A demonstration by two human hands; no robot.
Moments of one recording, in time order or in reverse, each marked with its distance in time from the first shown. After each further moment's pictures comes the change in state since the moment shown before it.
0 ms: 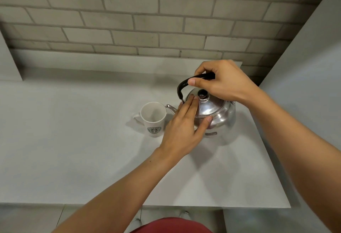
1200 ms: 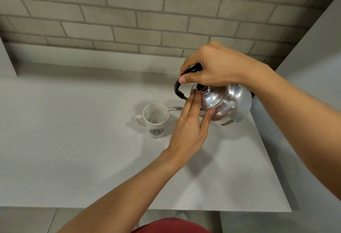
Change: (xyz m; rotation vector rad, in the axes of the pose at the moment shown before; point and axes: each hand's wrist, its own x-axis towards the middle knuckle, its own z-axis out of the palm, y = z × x) left_hand 0.010 0.002 0.003 -0.298 0.114 0.002; right_hand 0.052 -0.045 -0.018 -0.282 -0.276 -0.251
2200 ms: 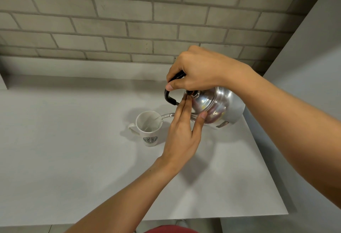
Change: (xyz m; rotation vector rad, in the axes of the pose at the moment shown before) left_hand 0.004 0.003 0.003 -0.049 0.047 -0.028; right_hand 0.009 -0.011 -0.008 -0.062 -0.046 -0.018
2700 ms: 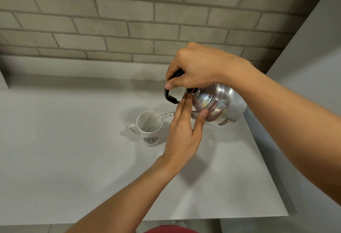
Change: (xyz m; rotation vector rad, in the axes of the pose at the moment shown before) left_hand 0.003 0.005 -0.001 -0.020 0.019 -0.011; right_hand 0.007 -0.001 -0.008 -0.023 -0.018 -0.038
